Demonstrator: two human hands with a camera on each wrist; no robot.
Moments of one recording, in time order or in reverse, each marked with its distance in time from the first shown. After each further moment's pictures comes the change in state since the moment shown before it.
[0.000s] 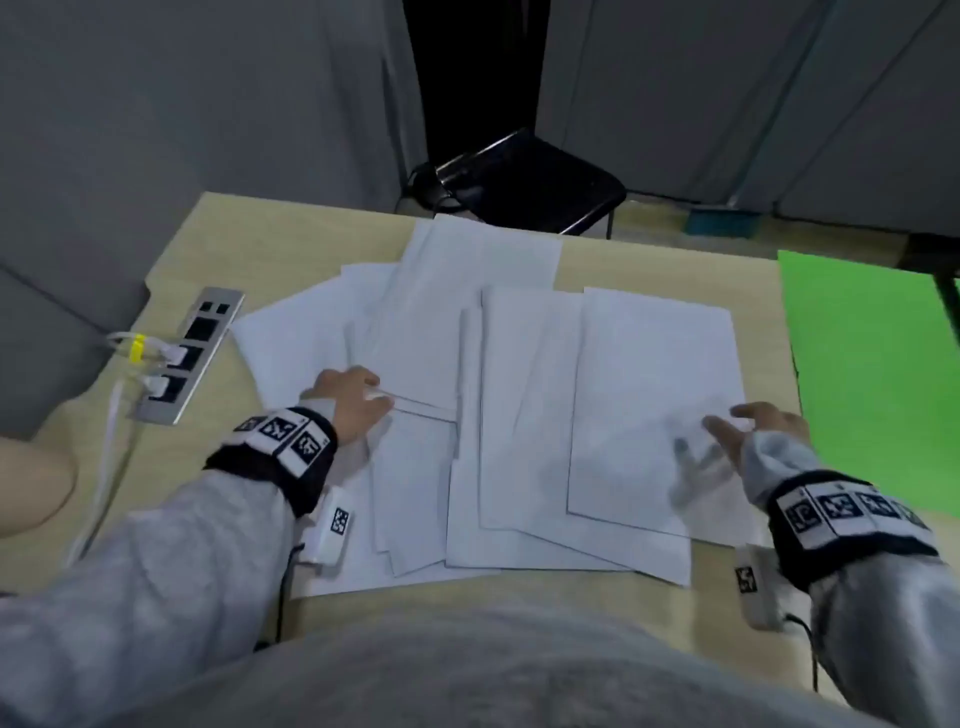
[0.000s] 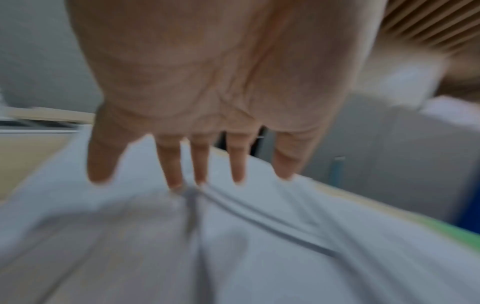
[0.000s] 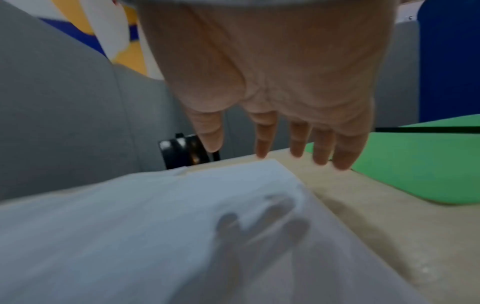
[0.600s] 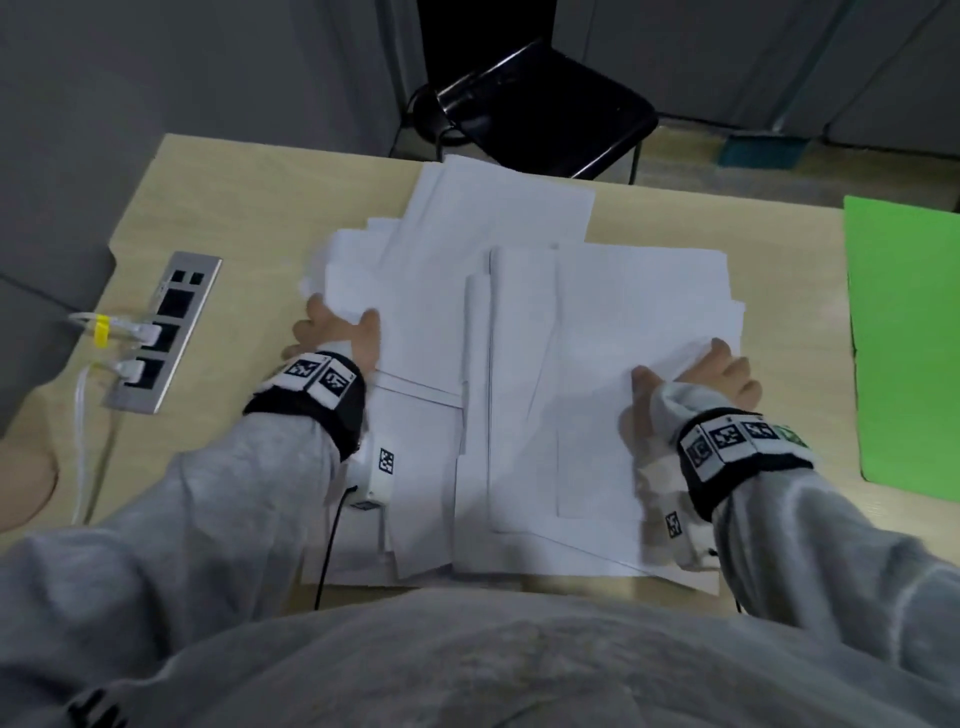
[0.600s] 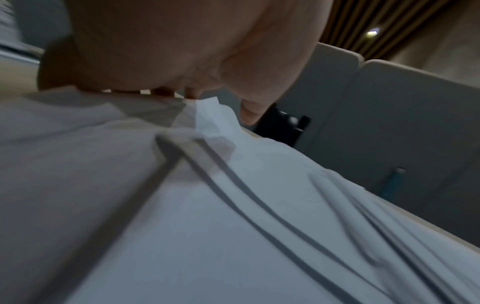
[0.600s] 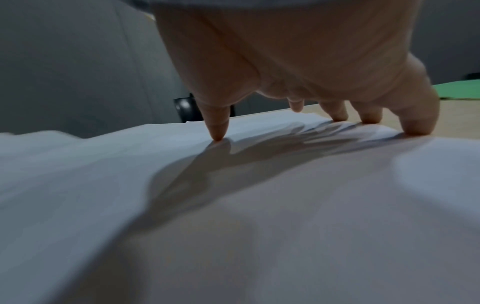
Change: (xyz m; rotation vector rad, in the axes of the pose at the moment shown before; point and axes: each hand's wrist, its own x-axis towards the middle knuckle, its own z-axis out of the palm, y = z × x) left_hand 0.041 0.038 -0.008 -0.334 0.333 -0.370; right_hand 0.040 -0.074 0.085 -0.239 0.137 0.158
